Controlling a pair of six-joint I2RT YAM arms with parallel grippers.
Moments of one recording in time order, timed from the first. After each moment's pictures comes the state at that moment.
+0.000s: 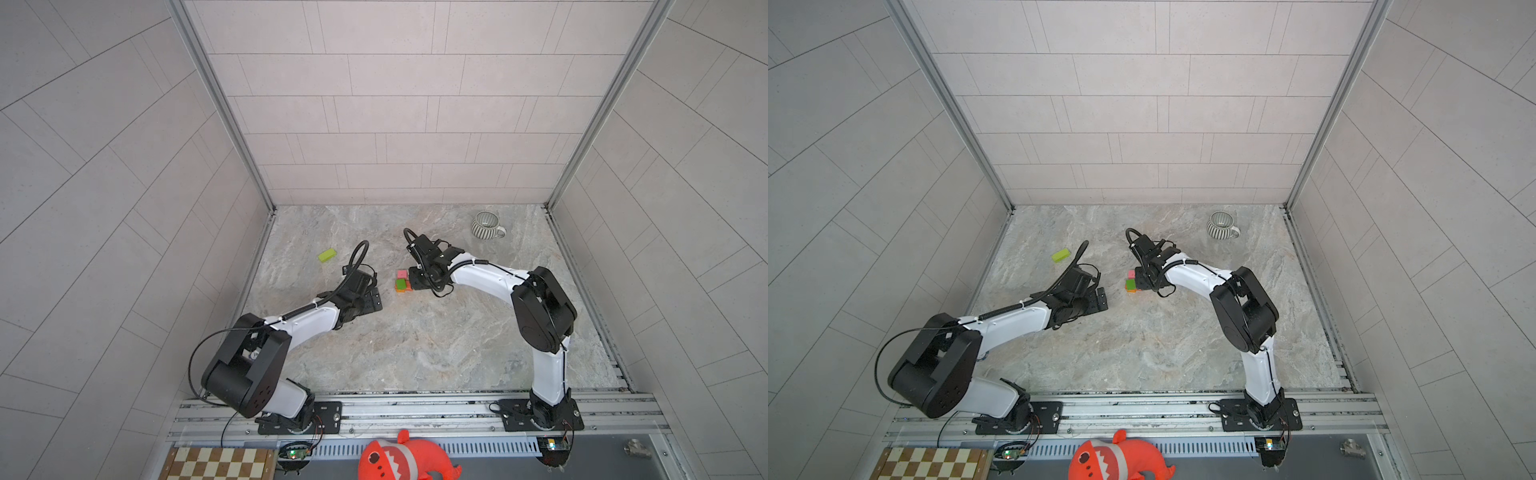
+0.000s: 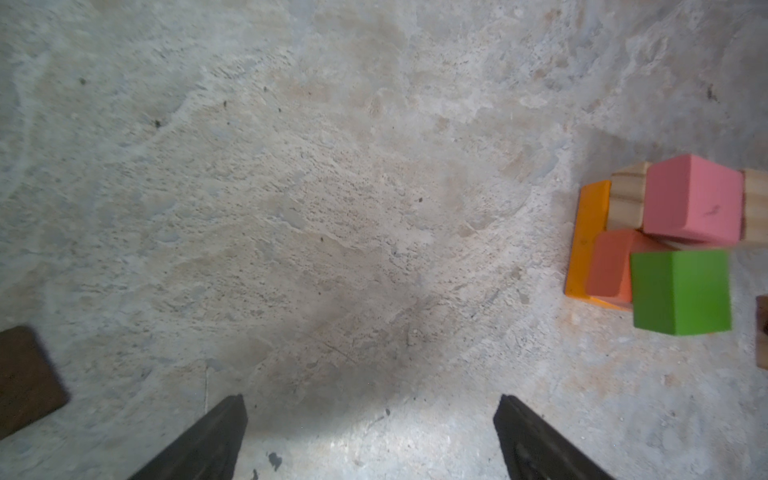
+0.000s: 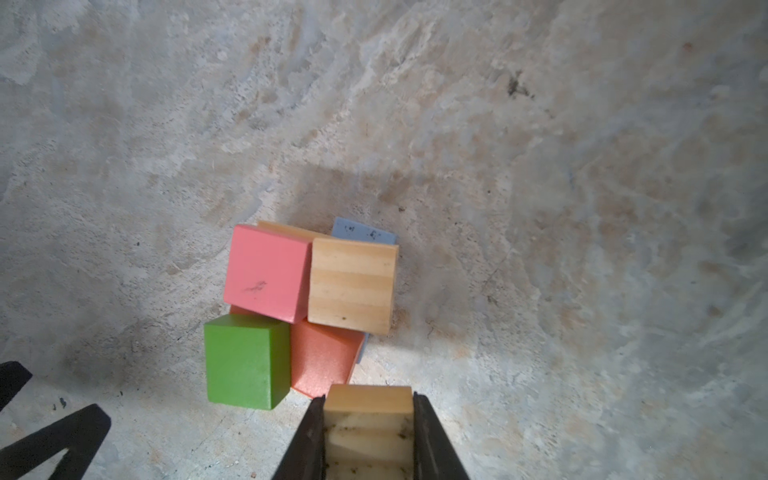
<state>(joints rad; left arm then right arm) -0.47 1.46 0.67 -0.22 -0.12 -0.65 0.65 1.96 1.47 -0.62 0.05 0.53</state>
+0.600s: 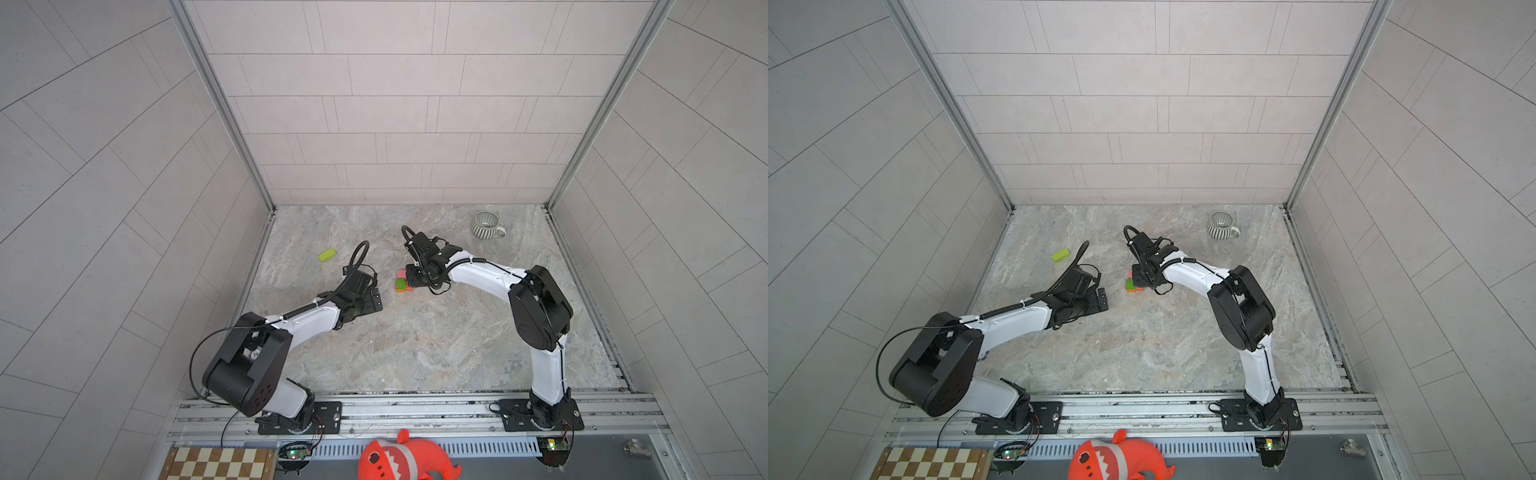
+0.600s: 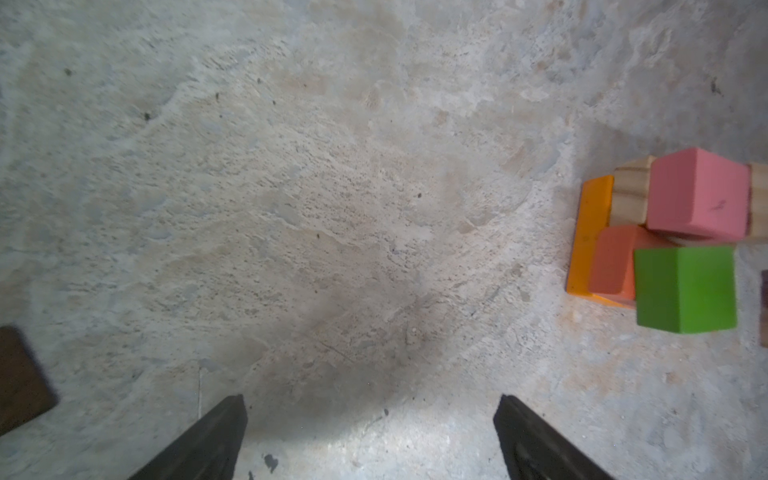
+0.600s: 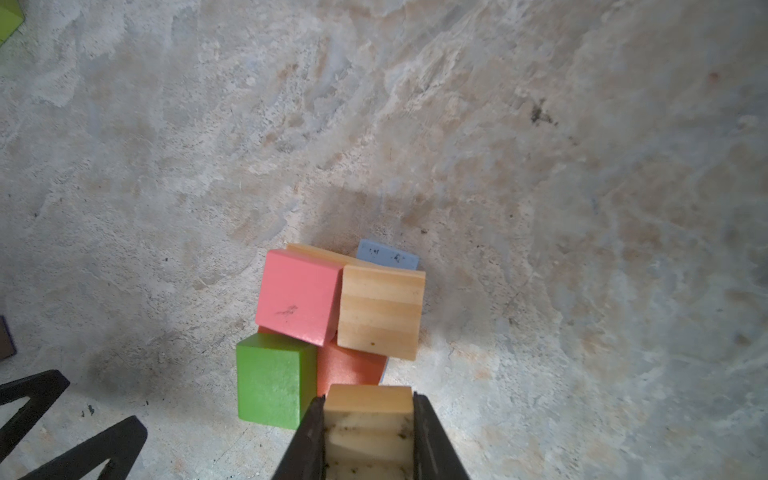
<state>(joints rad) -0.47 1.47 0.67 -0.21 -0.11 -0.65 0.65 1.99 1.51 -0.61 0.03 0.54</state>
